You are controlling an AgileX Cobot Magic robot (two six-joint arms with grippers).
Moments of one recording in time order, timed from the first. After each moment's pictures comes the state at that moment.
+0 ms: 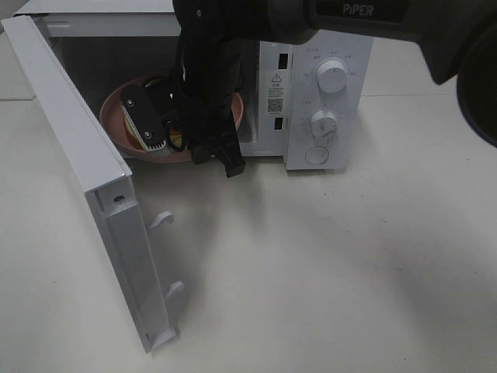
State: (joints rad) left arm 0.04 0.00 -0.52 -0.05 1.08 0.01; right arm 0.74 2.29 -1.99 -0.09 0.98 -1.30
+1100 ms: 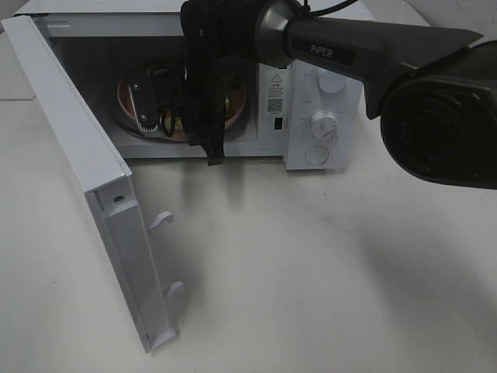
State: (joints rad) left arm 0.04 0.00 -0.52 -0.05 1.08 0.01; right arm 0.68 2.49 -2.25 -0.10 0.91 -1.17
